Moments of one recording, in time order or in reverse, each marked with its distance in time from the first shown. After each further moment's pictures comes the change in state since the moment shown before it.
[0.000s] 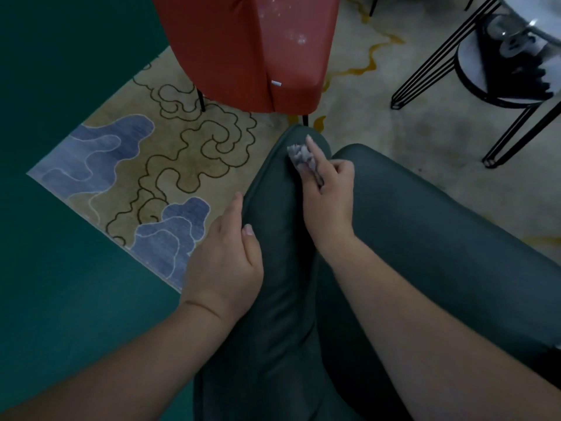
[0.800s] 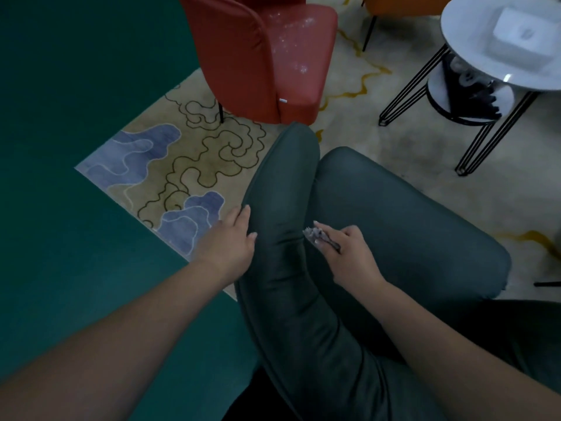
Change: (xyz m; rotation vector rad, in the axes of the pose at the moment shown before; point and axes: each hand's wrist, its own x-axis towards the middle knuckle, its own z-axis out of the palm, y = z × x) left_hand -0.118 -0.001 -0.063 0.383 -0.310 0.003; right_hand -0.193 -0.013 -0.143 -0.231 -0.350 0.017
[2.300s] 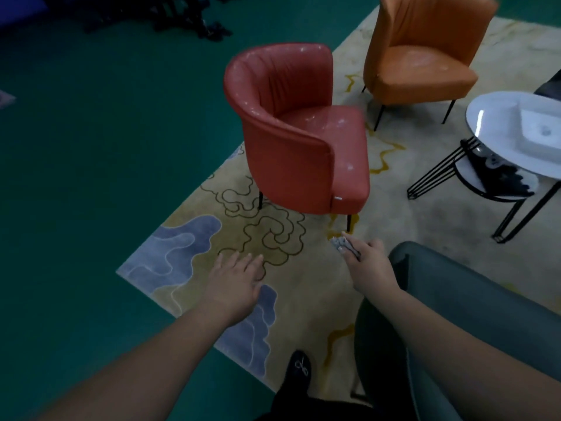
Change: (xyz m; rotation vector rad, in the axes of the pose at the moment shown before) left_hand 0.198 -0.281 -0.219 0.350 0.021 0.239; right_hand 0.258 -0.258 0.138 -0.068 0.240 0.158
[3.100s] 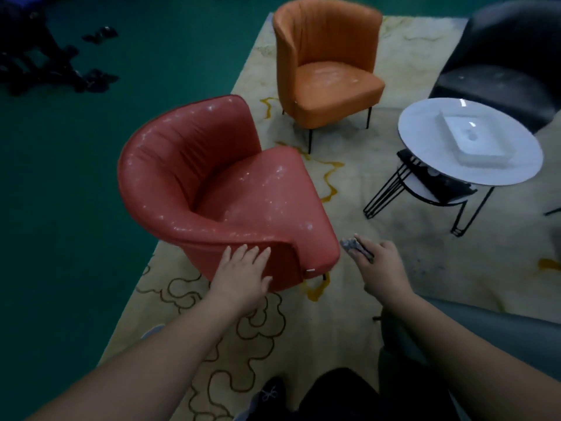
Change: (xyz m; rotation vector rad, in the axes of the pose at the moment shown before) left_hand 0.407 -0.006 -0.161 0.080 0.058 0.387; right_hand 0.302 -0.052 -0.064 0.066 0.349 0.246
